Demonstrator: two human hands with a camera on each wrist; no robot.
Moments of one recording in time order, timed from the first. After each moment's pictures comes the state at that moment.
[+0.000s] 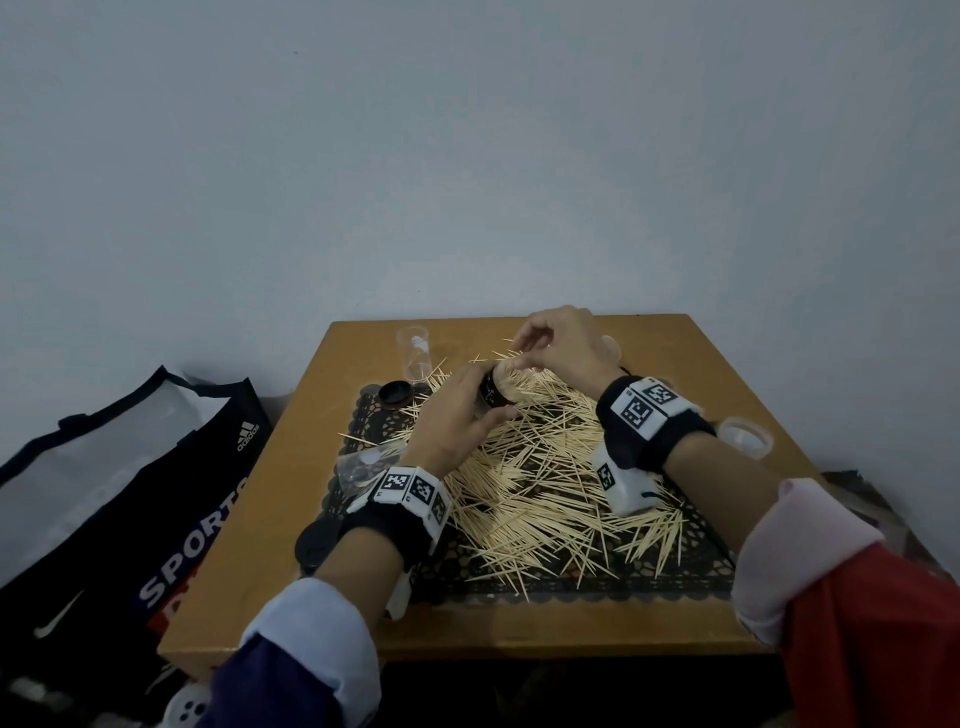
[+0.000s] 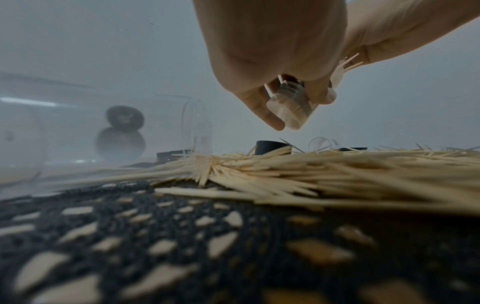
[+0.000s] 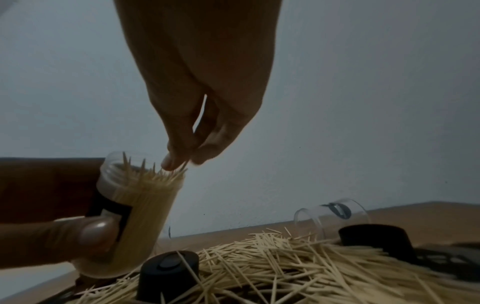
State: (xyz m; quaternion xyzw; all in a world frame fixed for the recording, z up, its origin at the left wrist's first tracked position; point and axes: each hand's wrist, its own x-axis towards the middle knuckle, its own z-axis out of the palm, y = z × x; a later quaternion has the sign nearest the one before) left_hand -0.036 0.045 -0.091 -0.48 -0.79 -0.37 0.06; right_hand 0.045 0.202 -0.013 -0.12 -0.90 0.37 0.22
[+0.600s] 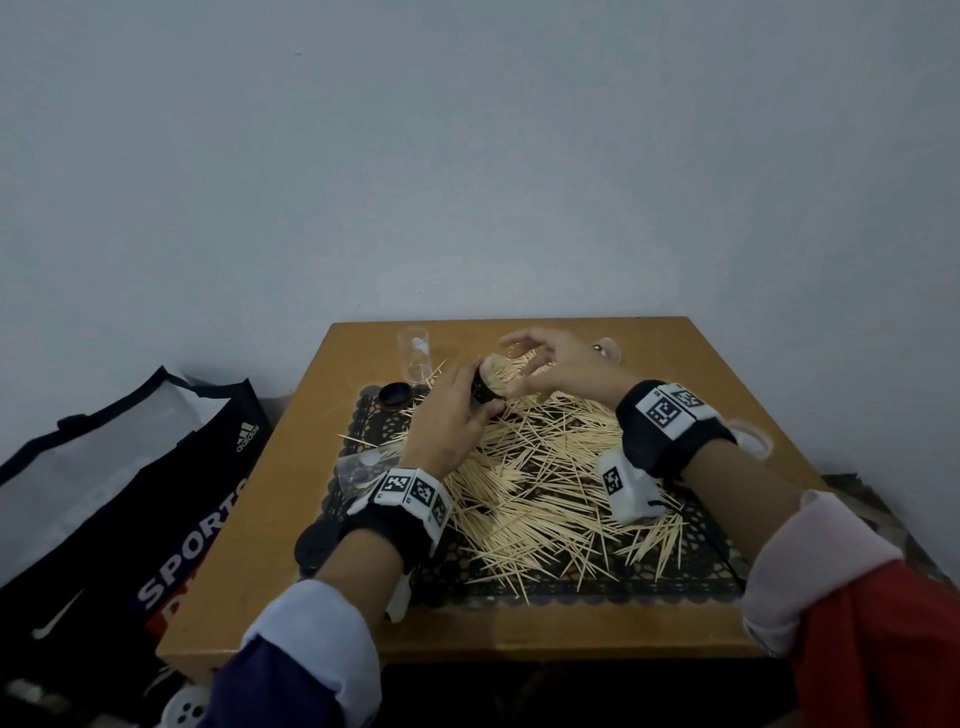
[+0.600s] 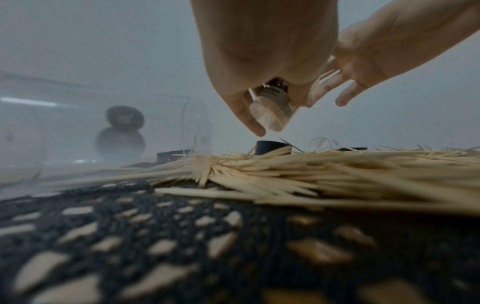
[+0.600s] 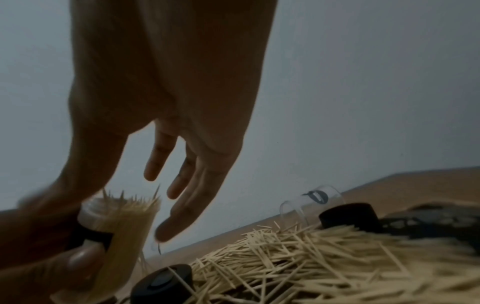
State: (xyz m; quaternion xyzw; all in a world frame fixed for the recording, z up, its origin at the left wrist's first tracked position) left_hand -0.040 0.045 -0.095 -0.45 -0.81 -0.36 0.10; right_hand 0.056 0.207 -0.019 -0.08 -0.87 0.48 0.07
